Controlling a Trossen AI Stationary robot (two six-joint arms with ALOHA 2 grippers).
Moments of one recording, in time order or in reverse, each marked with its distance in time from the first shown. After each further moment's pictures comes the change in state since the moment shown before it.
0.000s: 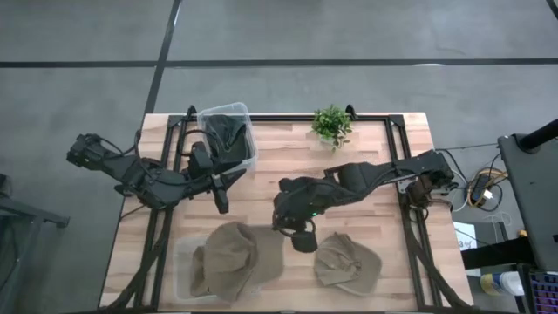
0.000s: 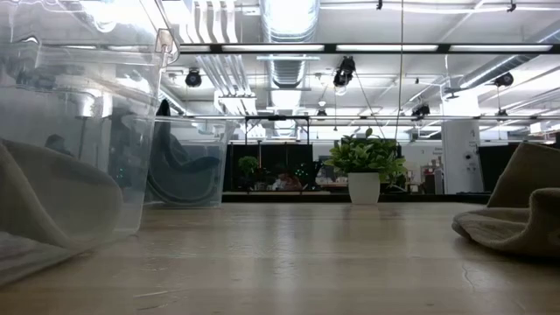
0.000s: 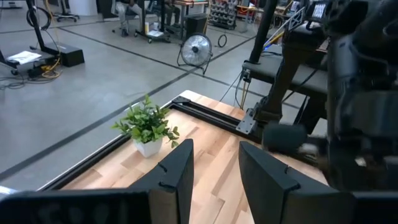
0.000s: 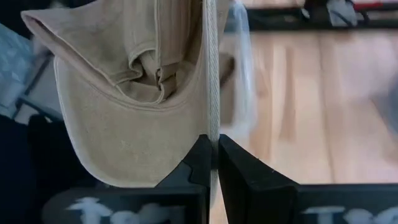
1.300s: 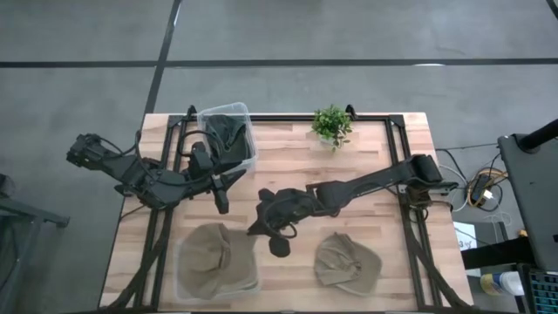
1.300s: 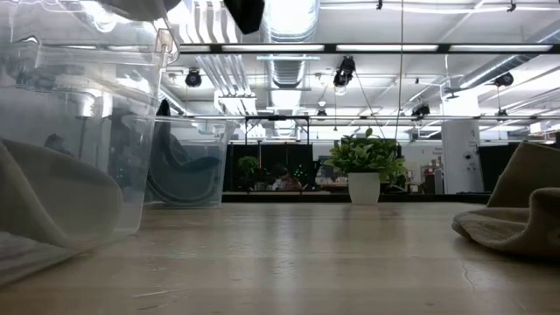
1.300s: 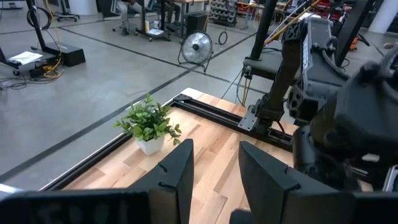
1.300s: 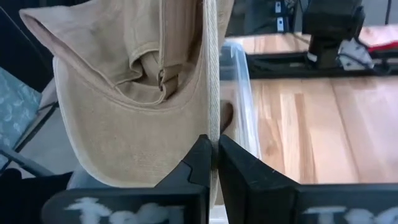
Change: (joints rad) left arm 0.001 0.000 -0.002 -0.014 0.002 0.003; right arm -0.031 0.096 -0.343 0.701 0.002 0.004
